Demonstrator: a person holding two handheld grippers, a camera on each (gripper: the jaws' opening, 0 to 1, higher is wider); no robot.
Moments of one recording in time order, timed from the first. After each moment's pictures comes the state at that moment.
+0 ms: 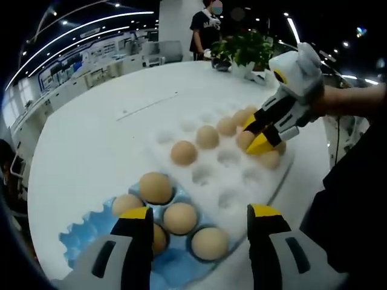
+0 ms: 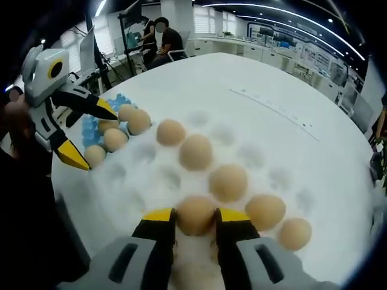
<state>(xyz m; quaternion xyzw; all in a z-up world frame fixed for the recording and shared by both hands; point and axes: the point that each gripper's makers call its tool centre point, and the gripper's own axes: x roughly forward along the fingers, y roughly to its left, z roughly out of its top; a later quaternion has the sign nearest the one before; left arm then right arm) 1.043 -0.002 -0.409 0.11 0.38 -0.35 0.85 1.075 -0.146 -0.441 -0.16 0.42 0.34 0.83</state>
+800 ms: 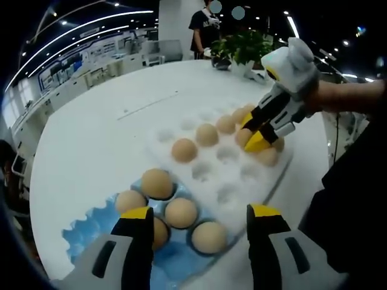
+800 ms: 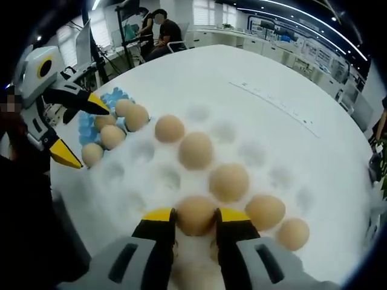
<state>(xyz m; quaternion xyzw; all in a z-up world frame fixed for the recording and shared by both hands) 1.040 0.006 -0.404 0.11 0.39 -0.34 0.85 1.079 -0.150 -0.443 -0.17 0.44 0.34 0.81</state>
